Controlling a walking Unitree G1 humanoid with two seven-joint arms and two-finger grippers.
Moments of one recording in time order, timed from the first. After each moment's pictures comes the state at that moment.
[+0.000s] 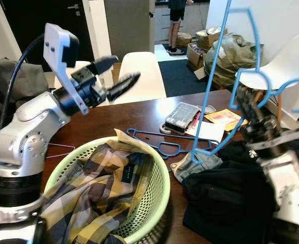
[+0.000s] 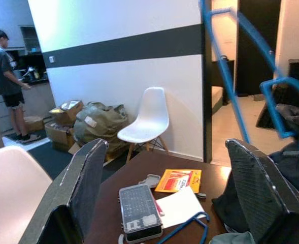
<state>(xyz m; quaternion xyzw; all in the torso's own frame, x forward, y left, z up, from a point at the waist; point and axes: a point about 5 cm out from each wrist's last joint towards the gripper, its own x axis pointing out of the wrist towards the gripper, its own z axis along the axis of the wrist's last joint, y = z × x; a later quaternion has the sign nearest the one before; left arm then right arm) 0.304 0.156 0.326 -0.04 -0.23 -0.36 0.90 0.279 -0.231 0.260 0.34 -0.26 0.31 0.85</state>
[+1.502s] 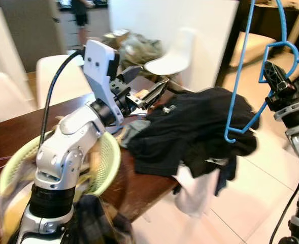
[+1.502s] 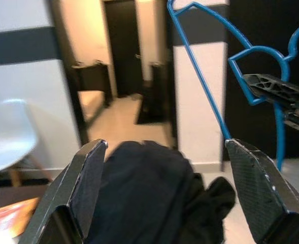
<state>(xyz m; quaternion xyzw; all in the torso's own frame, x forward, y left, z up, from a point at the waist) 0.304 0.096 0.300 -0.03 -0.20 -0.35 0.91 0.303 -0.270 0.285 0.22 -0.21 0.10 0.95</state>
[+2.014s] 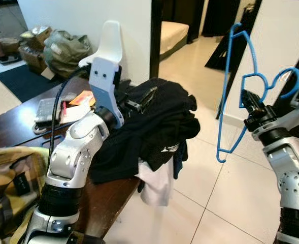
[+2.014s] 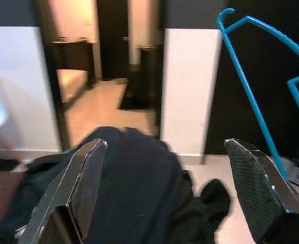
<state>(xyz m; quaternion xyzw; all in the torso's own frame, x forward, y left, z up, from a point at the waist) 0.326 0.110 0.276 -0.05 -0.17 -0.25 0.95 0.307 -0.243 0.242 0.19 -0.15 0.10 0.97</state>
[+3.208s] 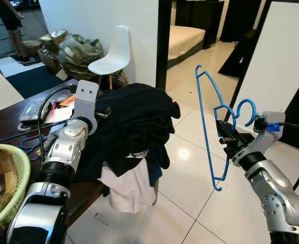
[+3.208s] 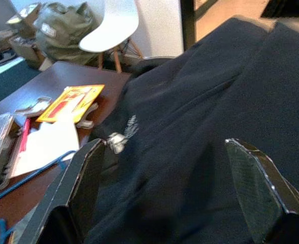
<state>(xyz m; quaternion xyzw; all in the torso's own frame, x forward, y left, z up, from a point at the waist) 0.394 0.182 0.194 0.08 0.01 -0.02 1.00 0.294 -0.219 0.189 0.10 -0.06 0.12 0.99</state>
